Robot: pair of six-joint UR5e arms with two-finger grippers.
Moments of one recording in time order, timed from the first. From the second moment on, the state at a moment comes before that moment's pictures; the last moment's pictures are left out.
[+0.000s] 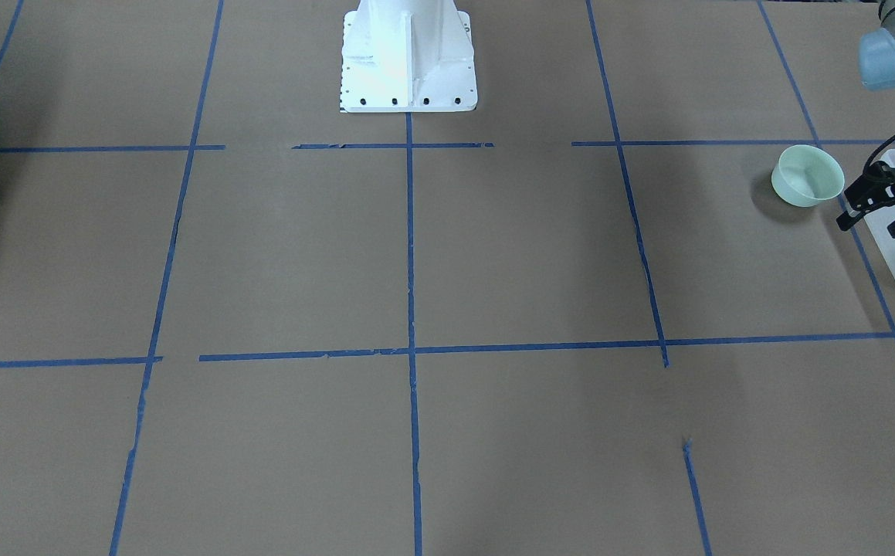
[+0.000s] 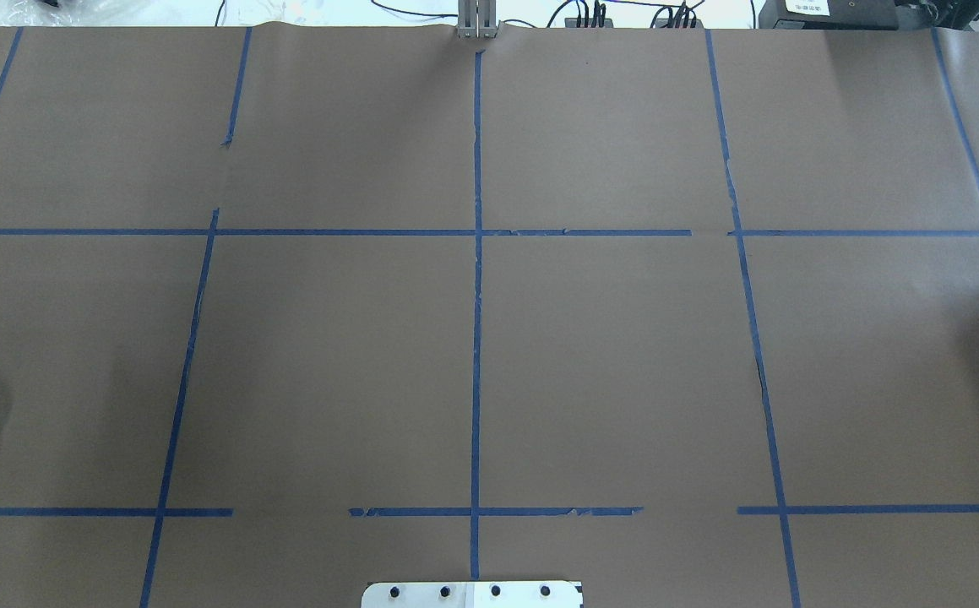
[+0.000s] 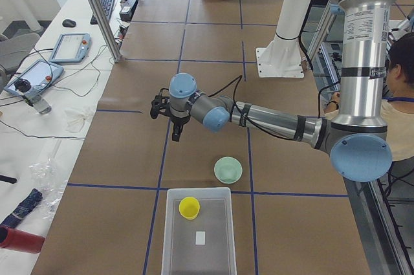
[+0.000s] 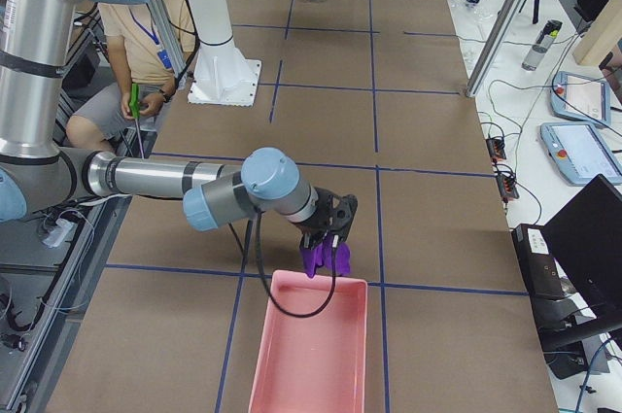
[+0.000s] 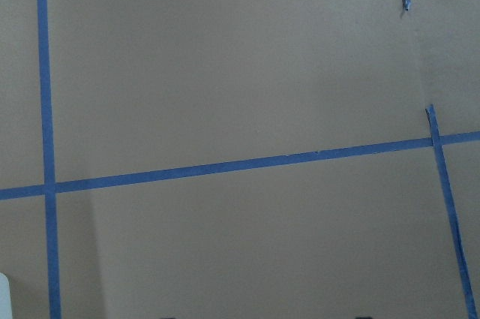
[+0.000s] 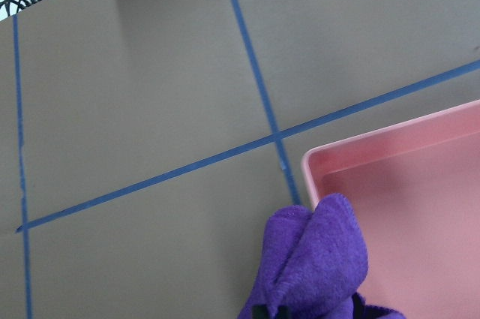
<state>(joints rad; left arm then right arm) -1.27 -1.54 -1.79 -1.98 -2.35 -0.52 1.78 -1.86 1.82 -1.22 2.50 0.42</state>
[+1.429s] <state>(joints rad) -1.06 -1.24 -1.94 -2.03 -2.13 -0.78 1.91 -1.71 1.53 -1.53 2.48 -0.21</state>
